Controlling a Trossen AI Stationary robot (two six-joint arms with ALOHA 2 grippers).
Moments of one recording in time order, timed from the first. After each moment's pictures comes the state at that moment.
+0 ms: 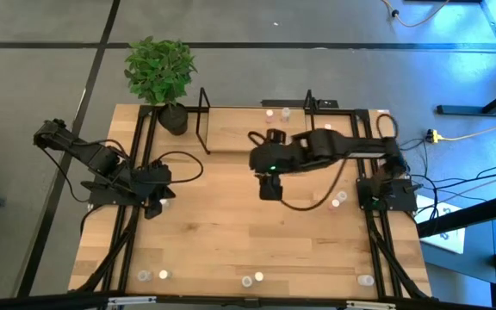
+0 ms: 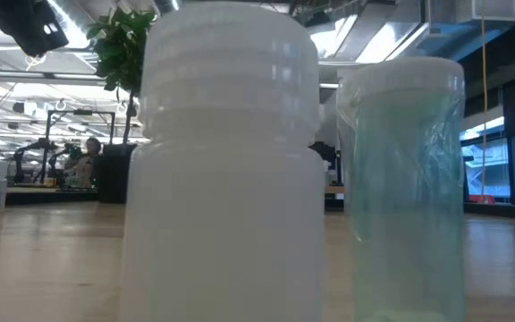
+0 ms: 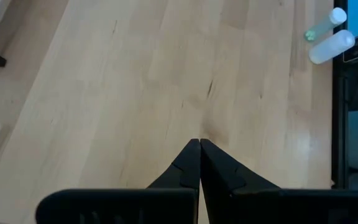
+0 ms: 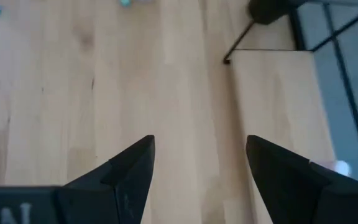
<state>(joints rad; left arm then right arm) -0.46 0.79 0.85 -1.02 -0.21 -0.70 0.16 1.88 2.19 -1.28 0.30 0.10</state>
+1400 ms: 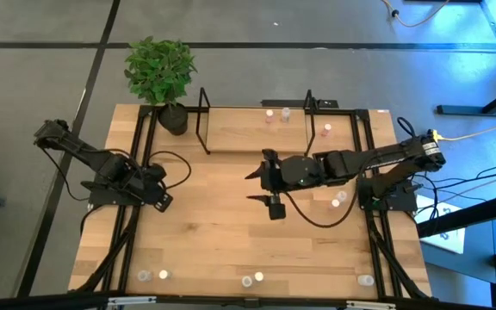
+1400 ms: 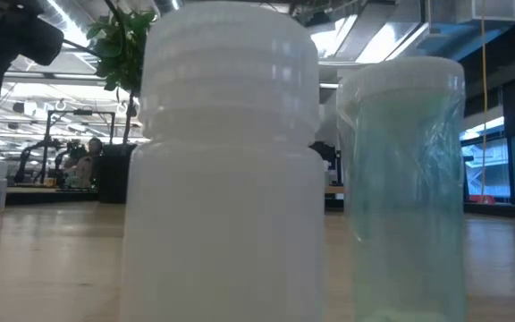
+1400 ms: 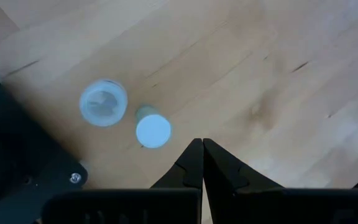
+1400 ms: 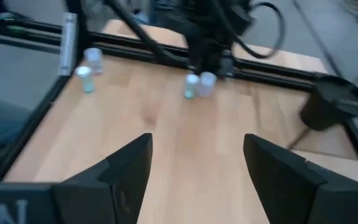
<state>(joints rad) -0.47 0.80 0.71 -1.15 -0.13 -1.48 0.22 1.56 1.43 -0.38 0.17 -0.03</state>
